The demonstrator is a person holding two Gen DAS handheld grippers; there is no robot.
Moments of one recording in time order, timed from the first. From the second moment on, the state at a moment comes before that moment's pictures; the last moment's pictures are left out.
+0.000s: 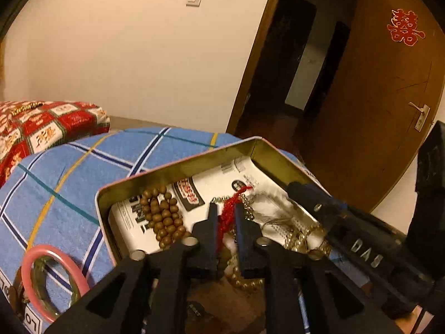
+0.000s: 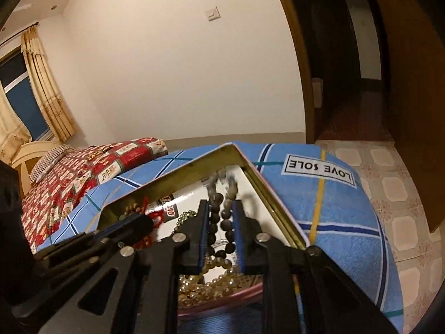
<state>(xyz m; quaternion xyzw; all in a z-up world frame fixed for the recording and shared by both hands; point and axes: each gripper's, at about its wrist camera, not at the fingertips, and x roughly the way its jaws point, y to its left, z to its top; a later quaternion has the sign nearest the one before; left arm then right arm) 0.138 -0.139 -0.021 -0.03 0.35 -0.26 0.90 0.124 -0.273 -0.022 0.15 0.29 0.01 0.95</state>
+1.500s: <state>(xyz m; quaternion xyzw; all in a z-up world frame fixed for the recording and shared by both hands) 0.060 0.109 -0.017 -0.15 0.23 0.10 0.96 0.076 -0.108 -0.019 0.12 0.28 0.13 0.94</state>
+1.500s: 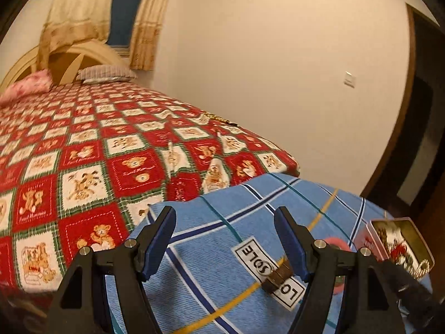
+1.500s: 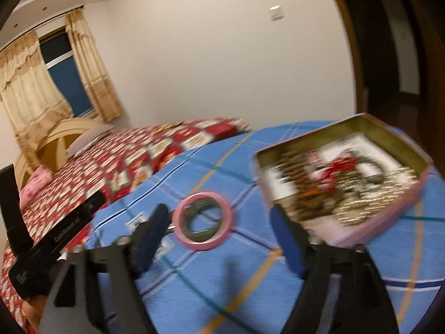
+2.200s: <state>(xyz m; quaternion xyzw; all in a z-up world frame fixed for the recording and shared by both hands) 0.061 0.123 -0.021 -0.18 0.23 0.10 0.95 0.132 -0.043 -0.045 -0.02 0.36 0.12 0.92</state>
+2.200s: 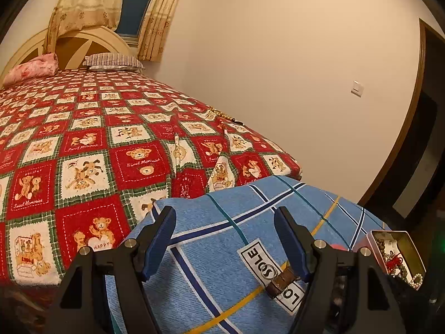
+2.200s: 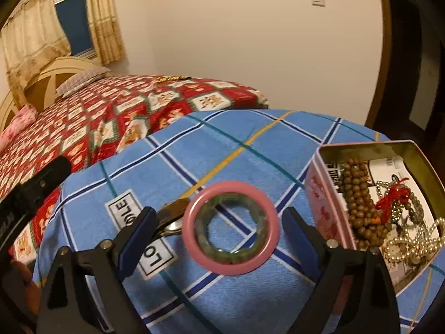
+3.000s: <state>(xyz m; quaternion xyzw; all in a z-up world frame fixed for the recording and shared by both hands) 0.062 0.116 -0.020 -0.17 0.24 0.09 0.95 0.143 -0.064 -0.059 0.03 0.41 0.13 0.90</state>
